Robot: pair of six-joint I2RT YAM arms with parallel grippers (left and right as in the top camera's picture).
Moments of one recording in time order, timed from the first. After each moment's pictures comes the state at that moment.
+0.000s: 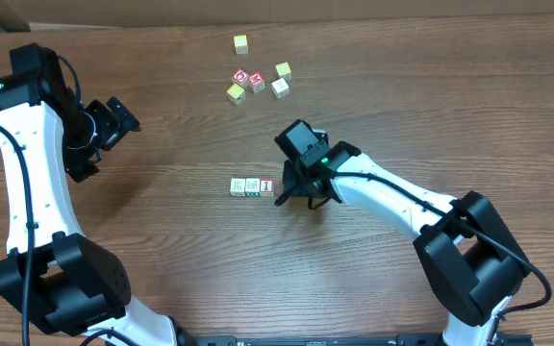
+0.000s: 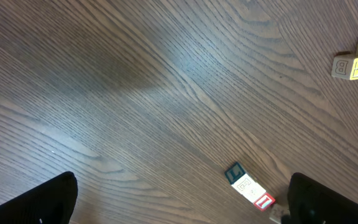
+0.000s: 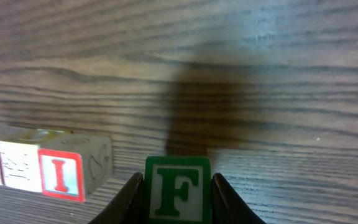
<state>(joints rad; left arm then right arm) 0.35 1.81 1.77 -1.37 0.15 -0.45 0.70 1.93 1.29 -0.59 0.01 0.75</state>
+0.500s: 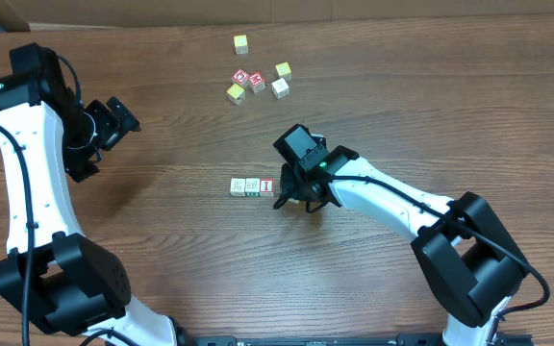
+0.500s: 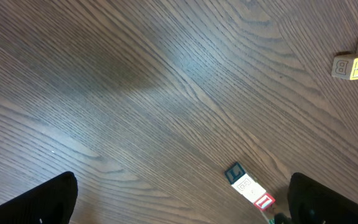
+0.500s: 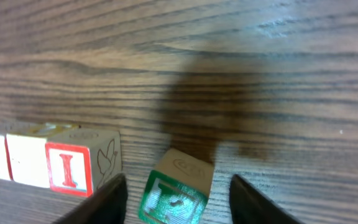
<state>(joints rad) 0.35 1.81 1.77 -1.37 0.15 -0.45 0.72 1.93 1.28 -0.56 -0.01 0.78</state>
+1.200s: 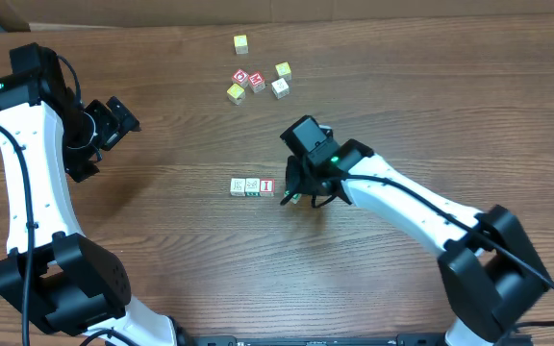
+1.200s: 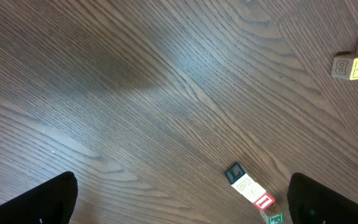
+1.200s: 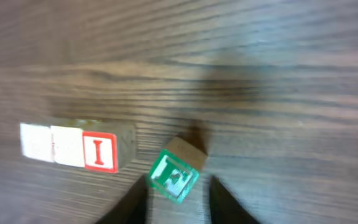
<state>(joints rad) 0.35 1.81 1.77 -1.37 0.15 -0.45 0.69 1.84 1.30 -0.64 -0.01 0.76</state>
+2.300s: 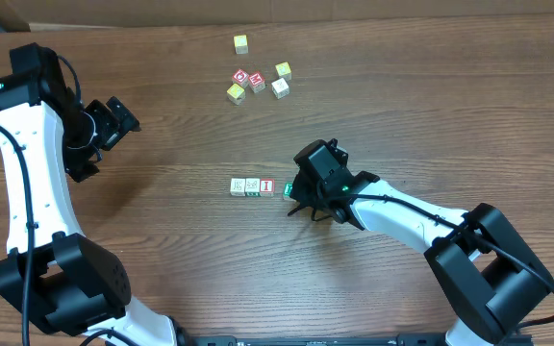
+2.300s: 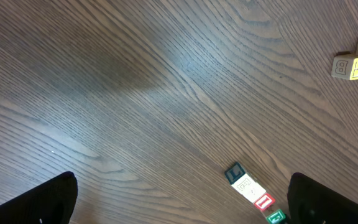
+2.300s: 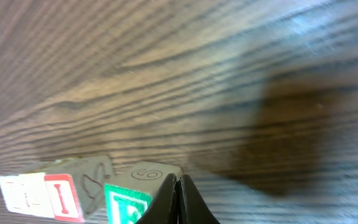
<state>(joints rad) 0.35 1.81 1.77 -1.37 0.15 -0.45 0.69 1.83 1.00 -0.21 -0.02 1.06</state>
